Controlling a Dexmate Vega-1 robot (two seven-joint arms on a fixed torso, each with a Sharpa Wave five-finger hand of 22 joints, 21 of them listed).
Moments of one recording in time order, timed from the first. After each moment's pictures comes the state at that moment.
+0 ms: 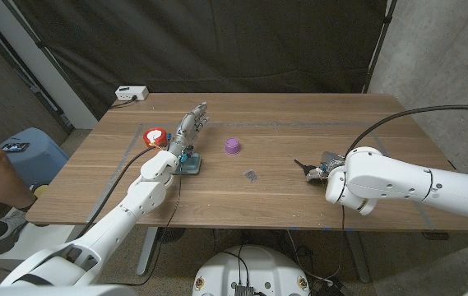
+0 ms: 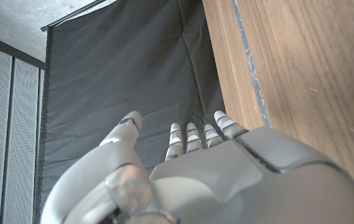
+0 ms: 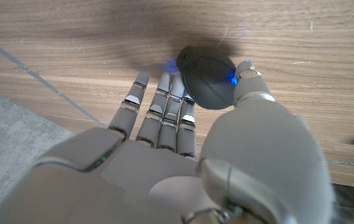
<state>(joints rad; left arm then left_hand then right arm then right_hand) 0.82 0.45 0.40 -1.27 -0.68 -0.34 -0.13 0.43 0.19 0.62 -0.07 0.19 0.11 -0.05 0.19 0.18 0.02 -0.03 0.21 0.19 -0.05 0.02 0.18 0.17 0.08 0.03 0.20 0.17 -0.39 -1.03 -1.17 -2.33 1.03 -1.40 -1.12 0.99 -0.03 0.26 -0.16 0.30 0.63 0.09 0.25 0.24 0.50 0.07 0.68 0.64 0.51 -0.03 0.38 0.43 0.47 0.12 0.20 0.17</state>
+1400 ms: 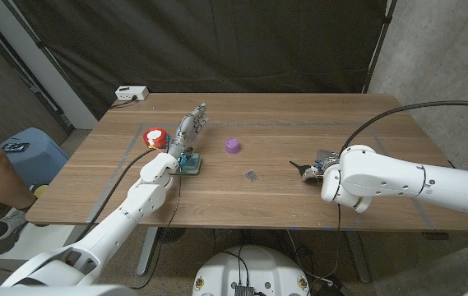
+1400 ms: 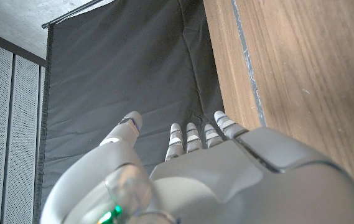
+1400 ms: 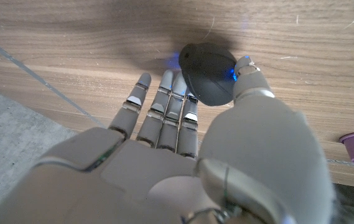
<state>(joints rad) 0.84 0.45 0.40 -1.28 -0.69 -0.35 -0.13 0.43 0.18 0.62 -0.07 0.19 0.11 -0.05 0.19 0.18 0.03 -0.03 0.21 0.19 -0.05 0.02 0.18 0.17 0.08 0.03 0.20 0.17 -0.35 -1.01 -1.23 -2.32 1.01 -1.40 -1.12 1.04 -0.04 0.26 -0.16 0.31 0.73 0.04 0.25 0.24 0.59 0.01 0.68 0.57 0.58 -0.05 0.38 0.45 0.47 0.08 0.20 0.17</state>
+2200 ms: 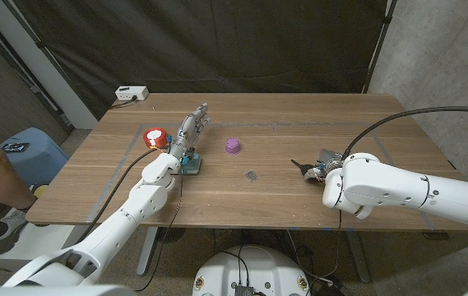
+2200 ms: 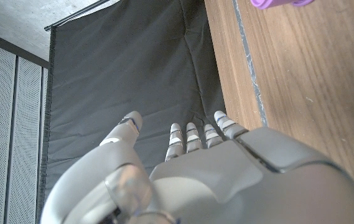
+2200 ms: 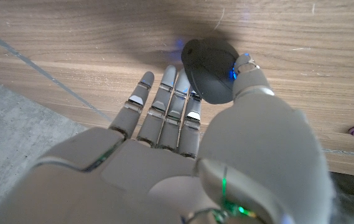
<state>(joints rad) 0.85 0.45 0.40 -1.31 -0.68 -0.35 -0.11 0.43 0.18 0.61 -0.07 0.19 0.11 -0.05 0.19 0.18 0.03 -0.03 0.21 0.19 -0.05 0.02 0.18 0.17 0.08 0.03 0.20 0.17 -0.46 -1.02 -1.15 -2.35 0.90 -1.40 -1.12 1.05 -0.04 0.26 -0.16 0.31 0.79 0.02 0.26 0.23 0.65 0.00 0.69 0.54 0.63 -0.06 0.39 0.46 0.50 0.05 0.21 0.17</state>
